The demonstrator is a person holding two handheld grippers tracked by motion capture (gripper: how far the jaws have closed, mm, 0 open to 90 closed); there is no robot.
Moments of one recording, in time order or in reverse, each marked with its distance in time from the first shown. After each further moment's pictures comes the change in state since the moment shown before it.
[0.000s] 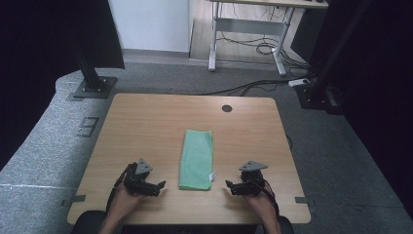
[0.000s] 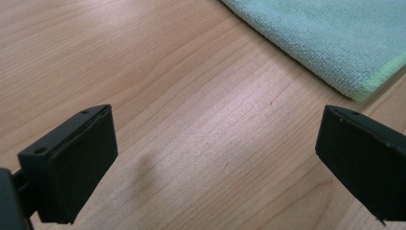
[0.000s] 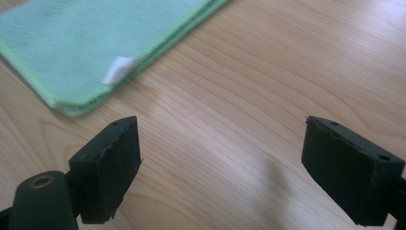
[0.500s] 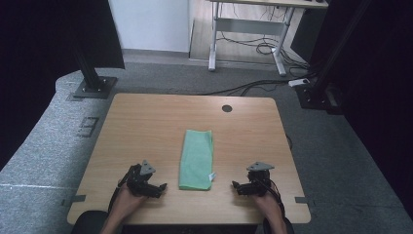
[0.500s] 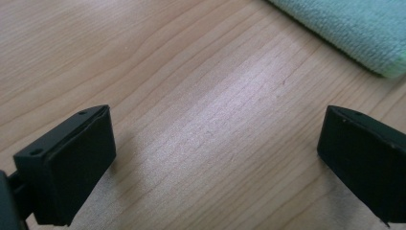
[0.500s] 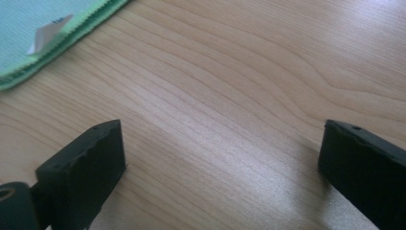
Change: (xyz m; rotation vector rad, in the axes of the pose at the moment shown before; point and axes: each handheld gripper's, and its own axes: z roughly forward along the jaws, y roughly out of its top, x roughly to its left) left arm 0.001 -0.006 0.016 0.055 0.003 0.016; right arm -0.025 -0.020 0.011 0.017 -0.029 0.050
